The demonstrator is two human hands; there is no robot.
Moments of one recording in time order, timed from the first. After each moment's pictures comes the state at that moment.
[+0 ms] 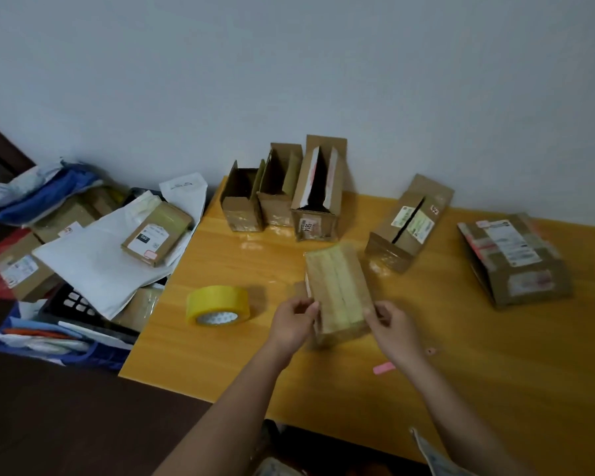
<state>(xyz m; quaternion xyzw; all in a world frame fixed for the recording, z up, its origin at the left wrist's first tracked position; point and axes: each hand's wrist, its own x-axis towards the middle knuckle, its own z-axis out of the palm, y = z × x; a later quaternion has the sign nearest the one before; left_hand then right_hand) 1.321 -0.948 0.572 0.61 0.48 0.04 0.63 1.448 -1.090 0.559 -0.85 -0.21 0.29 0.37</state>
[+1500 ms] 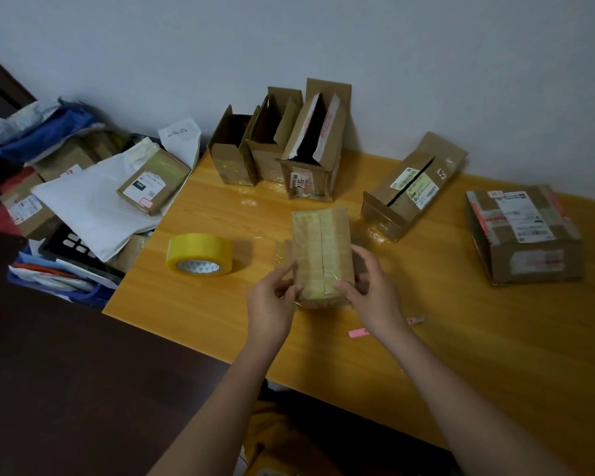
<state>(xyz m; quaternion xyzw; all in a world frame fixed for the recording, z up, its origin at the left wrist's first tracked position) 1.315 -1.008 0.563 0.68 0.51 0.20 0.49 1.462 -1.106 0.547 -0.80 -0.30 0.32 0.41</state>
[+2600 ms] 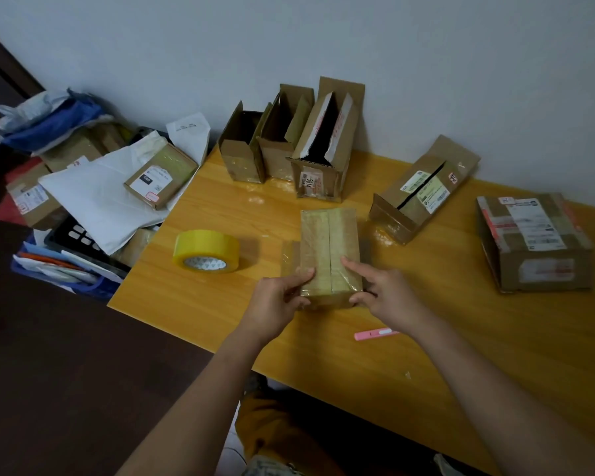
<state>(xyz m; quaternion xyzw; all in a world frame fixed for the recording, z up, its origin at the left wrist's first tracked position) 1.299 -0.978 0.544 0.81 0.36 0.11 0.46 1.493 -1.102 0.546 -0.75 -0.46 0.35 0.32</state>
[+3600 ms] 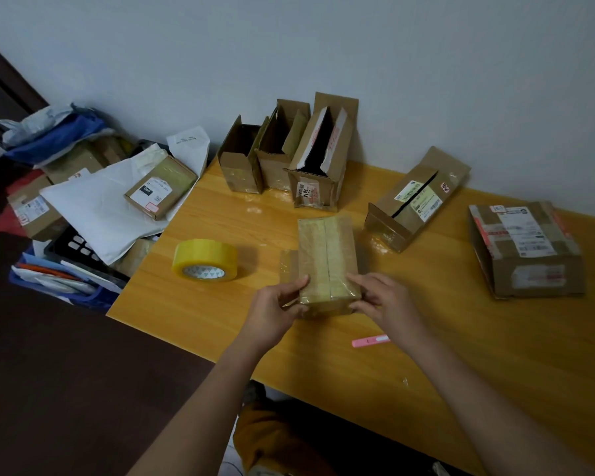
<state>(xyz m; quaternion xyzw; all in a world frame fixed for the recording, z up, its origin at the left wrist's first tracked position) 1.300 -0.985 0.545 0.71 0.39 0.14 0.58 1.490 -1.118 0.535 -0.75 -0.51 0.22 0.35</state>
